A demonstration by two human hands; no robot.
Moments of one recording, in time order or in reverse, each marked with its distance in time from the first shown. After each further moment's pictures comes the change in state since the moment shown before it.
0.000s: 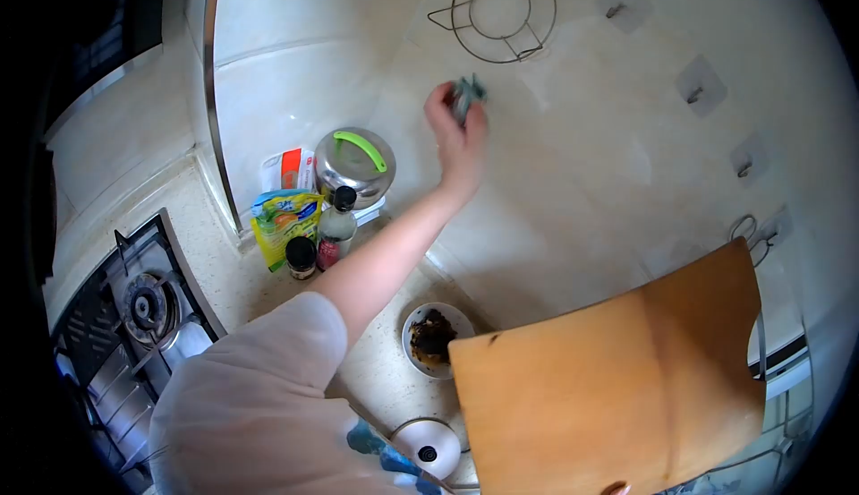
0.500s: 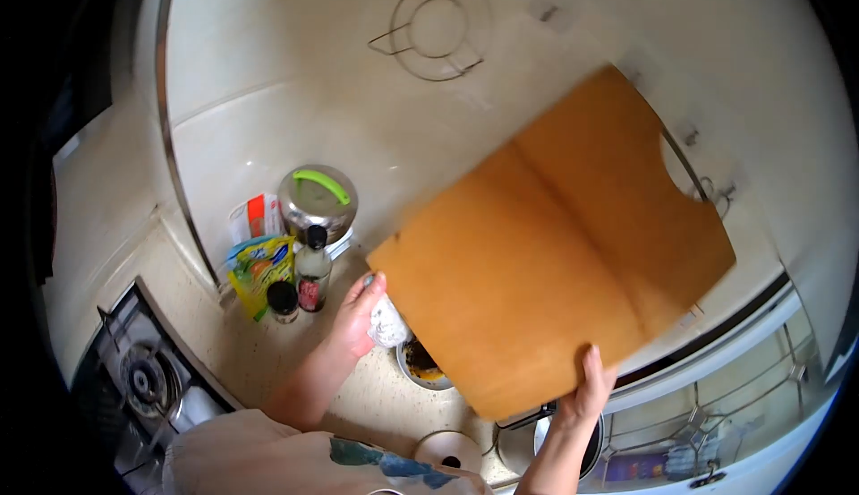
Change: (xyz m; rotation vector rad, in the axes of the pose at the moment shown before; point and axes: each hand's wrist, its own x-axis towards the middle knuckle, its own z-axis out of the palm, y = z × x) left_hand -0.094 0.068 -0.180 -0.551 -0.266 -1.218; right_hand 0.071 0.036 0.105 0.194 -0.396 0.008
